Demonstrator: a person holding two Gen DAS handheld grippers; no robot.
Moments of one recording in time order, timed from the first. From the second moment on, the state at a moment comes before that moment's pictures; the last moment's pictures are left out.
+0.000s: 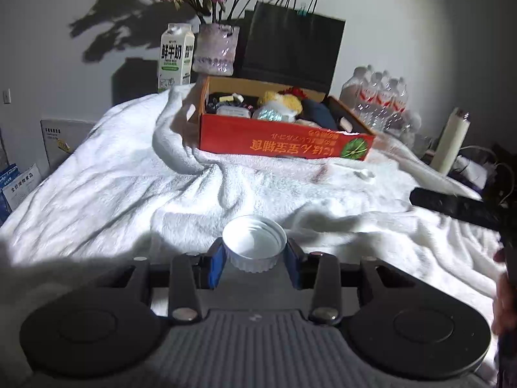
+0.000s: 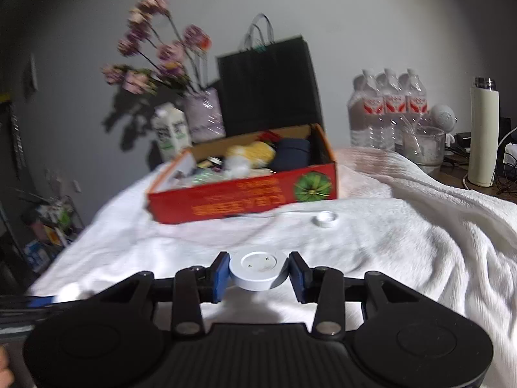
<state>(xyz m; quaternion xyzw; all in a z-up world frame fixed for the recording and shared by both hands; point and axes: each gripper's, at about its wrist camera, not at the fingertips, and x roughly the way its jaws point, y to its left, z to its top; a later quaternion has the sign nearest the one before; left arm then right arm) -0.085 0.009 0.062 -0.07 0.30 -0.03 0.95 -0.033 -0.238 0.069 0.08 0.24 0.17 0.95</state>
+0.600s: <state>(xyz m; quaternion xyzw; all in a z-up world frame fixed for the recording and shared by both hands) 0.068 0.058 0.160 -0.06 0.29 -0.07 0.95 0.000 -0.231 0.159 0.04 0.18 0.23 0.96</state>
